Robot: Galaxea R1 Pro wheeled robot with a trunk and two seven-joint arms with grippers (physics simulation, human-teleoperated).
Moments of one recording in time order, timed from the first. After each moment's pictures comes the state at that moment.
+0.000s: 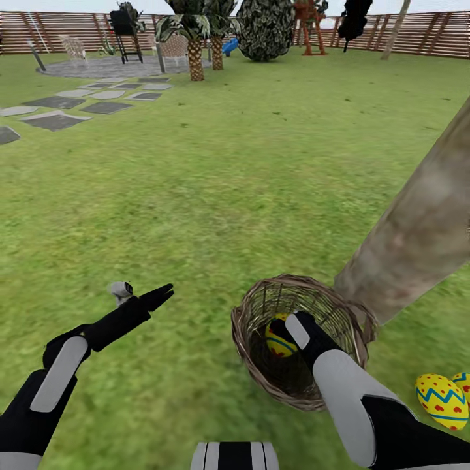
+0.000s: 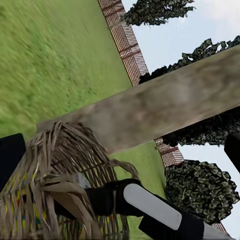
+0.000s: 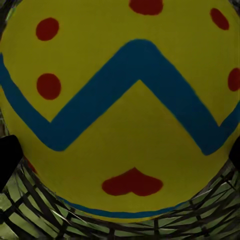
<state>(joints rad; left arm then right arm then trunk) -0.45 0.24 0.04 -1.38 1.01 0.73 -0.73 -0.93 0.16 -0.17 -0.39 -0.37 0.49 -0.42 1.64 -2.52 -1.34</state>
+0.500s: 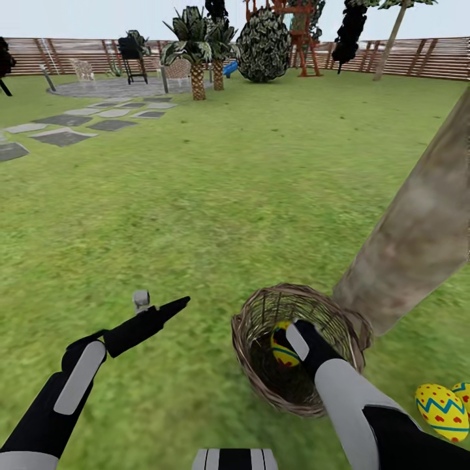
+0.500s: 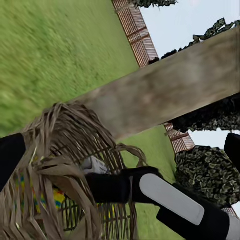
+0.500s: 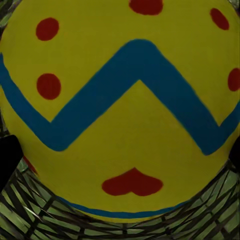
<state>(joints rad) -0.45 0.18 0.00 -1.32 0.88 0.73 -0.73 -0.89 0.15 -0.14 -0.39 -0.27 0.49 -0.42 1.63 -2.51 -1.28</state>
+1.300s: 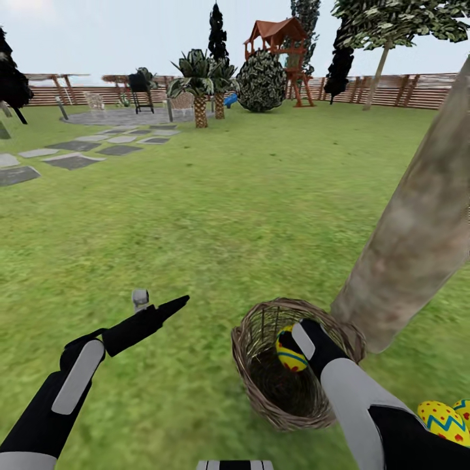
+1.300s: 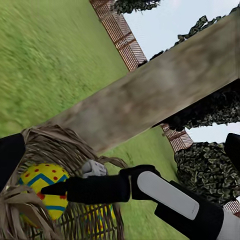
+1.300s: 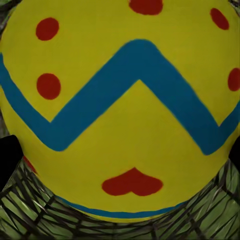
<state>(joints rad) -0.45 0.19 0.00 -1.34 0.88 0.73 -0.74 -0.88 0.12 -0.15 -0.40 -0.27 0.58 -0.42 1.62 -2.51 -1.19</state>
